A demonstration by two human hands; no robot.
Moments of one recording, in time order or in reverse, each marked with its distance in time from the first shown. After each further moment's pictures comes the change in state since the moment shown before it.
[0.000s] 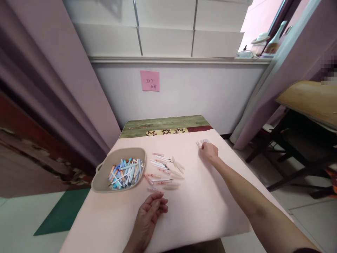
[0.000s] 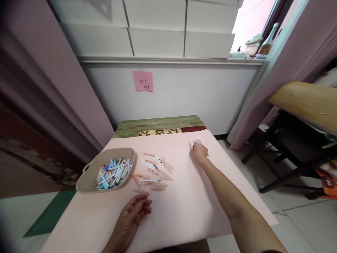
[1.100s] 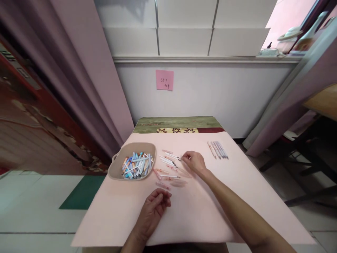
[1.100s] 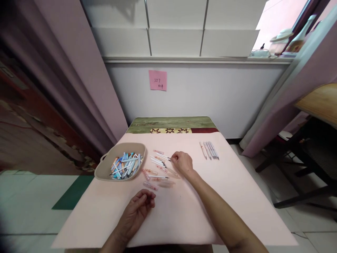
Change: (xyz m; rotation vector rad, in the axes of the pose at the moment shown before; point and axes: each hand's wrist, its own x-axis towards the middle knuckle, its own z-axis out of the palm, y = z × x) left_hand -0.005 0.005 -0.002 -0.142 -0.076 0.034; right_hand -0.090 -0.093 0.011 0.265 -0.088 -0.448
